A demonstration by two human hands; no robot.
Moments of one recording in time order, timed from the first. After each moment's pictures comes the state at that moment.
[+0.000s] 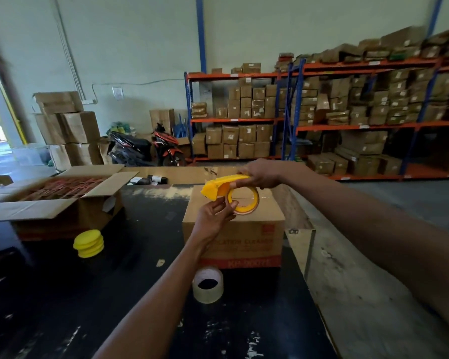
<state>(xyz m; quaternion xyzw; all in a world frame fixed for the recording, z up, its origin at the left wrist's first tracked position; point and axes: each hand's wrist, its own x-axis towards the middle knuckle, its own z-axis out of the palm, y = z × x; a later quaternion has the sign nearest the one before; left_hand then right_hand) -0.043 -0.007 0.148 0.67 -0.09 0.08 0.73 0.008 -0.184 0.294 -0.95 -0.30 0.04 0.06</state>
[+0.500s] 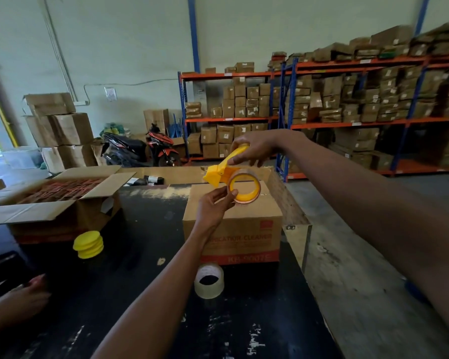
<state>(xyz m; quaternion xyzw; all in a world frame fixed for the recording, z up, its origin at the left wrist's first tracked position) -0.043 -0.013 0.168 0.68 -0.09 0.13 0.71 -0.007 -0.176 0.361 -0.95 -0.24 0.07 0.16</state>
